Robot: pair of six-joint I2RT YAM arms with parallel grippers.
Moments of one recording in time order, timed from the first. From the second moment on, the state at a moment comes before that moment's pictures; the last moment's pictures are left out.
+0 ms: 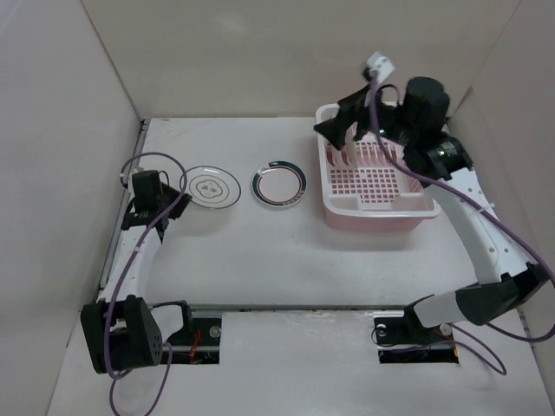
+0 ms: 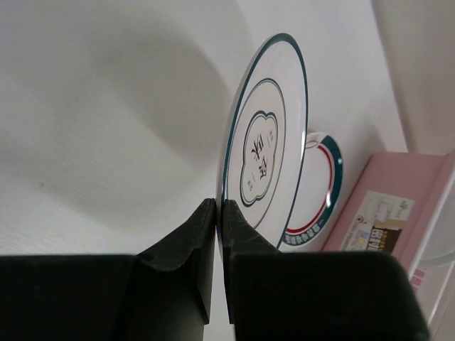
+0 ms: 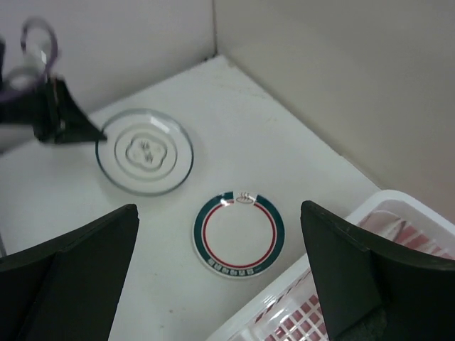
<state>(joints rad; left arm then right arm) 0.11 1.11 0.73 -0.31 0.08 -0.93 0.36 1.40 1.68 -0.33 -0.51 0.00</state>
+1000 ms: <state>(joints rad) 0.11 1.27 1.20 -0.79 0.38 -0.96 1.01 1.87 1.78 -0.47 0.14 -0.61</state>
